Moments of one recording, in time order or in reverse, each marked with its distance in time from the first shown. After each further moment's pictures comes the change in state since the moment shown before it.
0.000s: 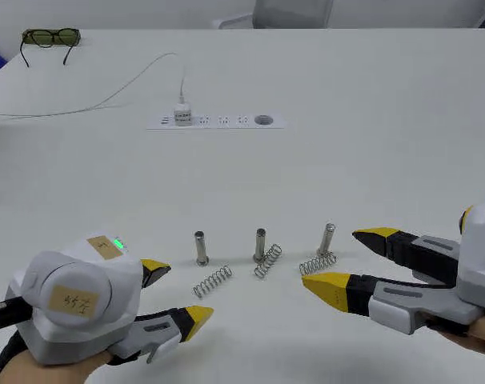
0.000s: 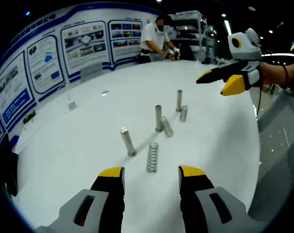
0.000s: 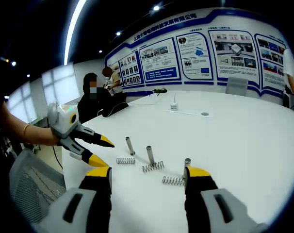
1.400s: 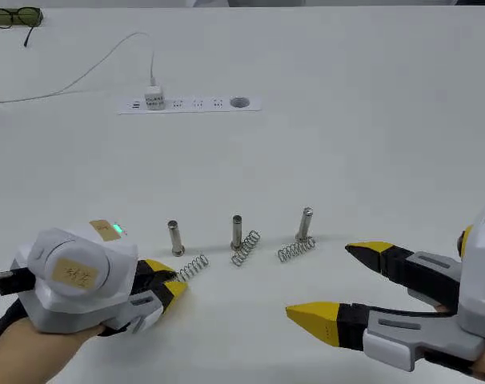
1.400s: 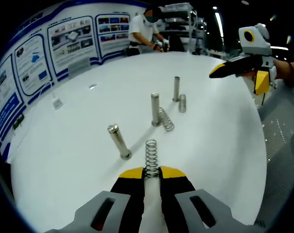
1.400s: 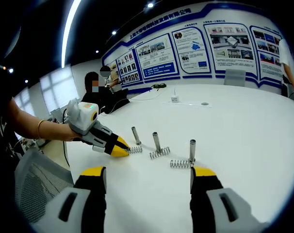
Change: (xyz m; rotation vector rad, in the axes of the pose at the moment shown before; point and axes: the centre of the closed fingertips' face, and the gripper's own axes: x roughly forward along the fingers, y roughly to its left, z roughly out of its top) left arm 0.034 0.000 -0.008 0.055 0.065 -0.084; right arm -0.016 0.010 -0.024 0.062 0.026 0.005
